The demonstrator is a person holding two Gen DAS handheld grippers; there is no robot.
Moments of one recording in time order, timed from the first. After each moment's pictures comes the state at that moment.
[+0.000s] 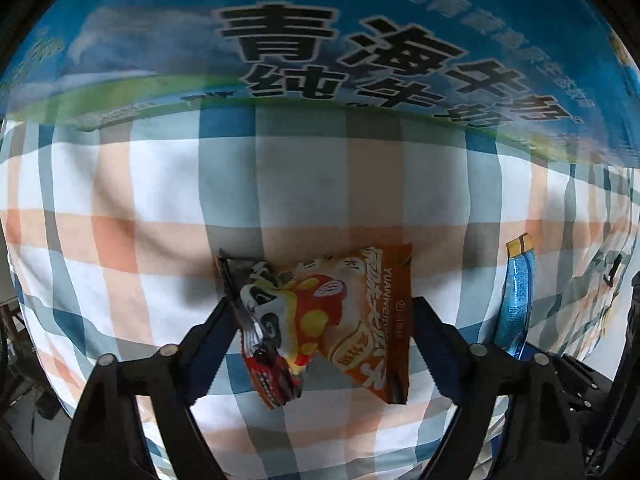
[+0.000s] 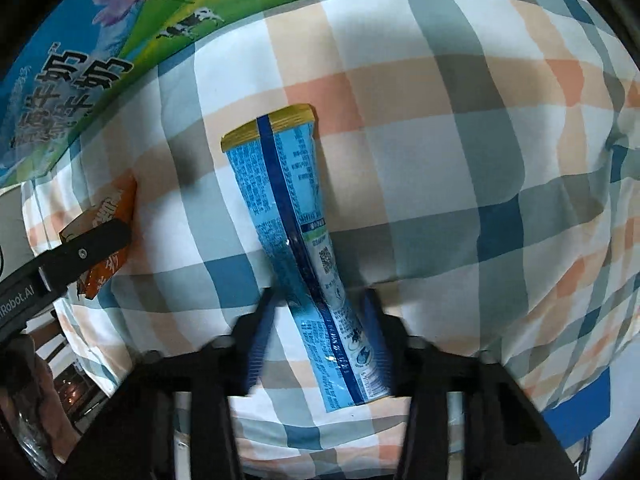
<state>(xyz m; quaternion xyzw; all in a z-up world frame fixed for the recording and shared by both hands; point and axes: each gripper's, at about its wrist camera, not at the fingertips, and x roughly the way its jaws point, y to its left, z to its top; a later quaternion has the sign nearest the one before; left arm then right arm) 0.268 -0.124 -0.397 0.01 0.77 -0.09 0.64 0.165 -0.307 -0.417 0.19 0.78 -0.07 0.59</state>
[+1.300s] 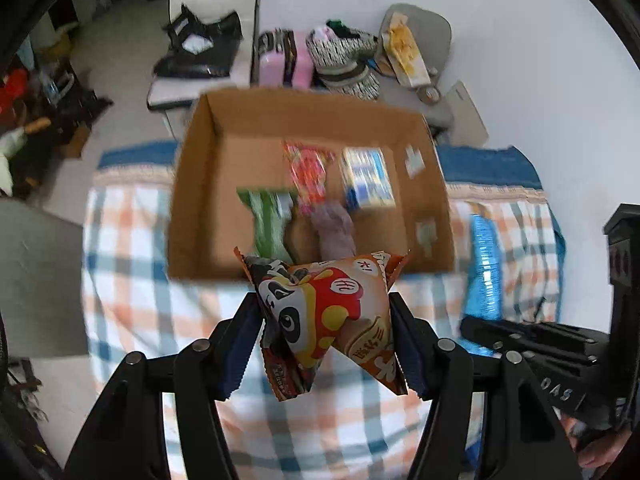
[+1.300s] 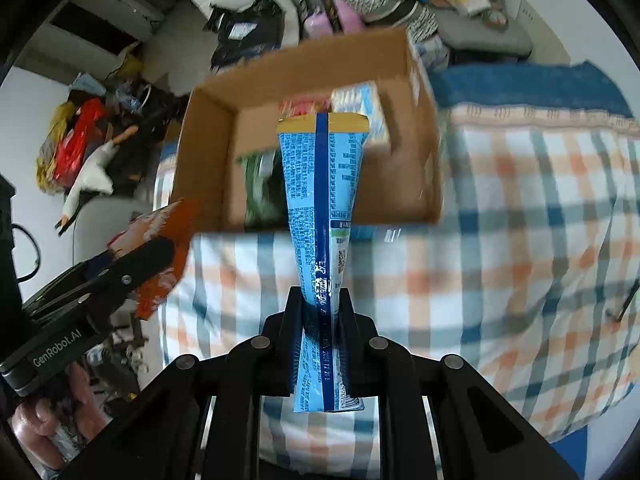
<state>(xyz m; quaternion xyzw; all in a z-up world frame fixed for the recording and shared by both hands) 0.309 -0.096 -0.166 -0.01 0.61 -0.15 0.78 0.251 -0.301 -0.184 0.18 0.65 0.03 0.73</state>
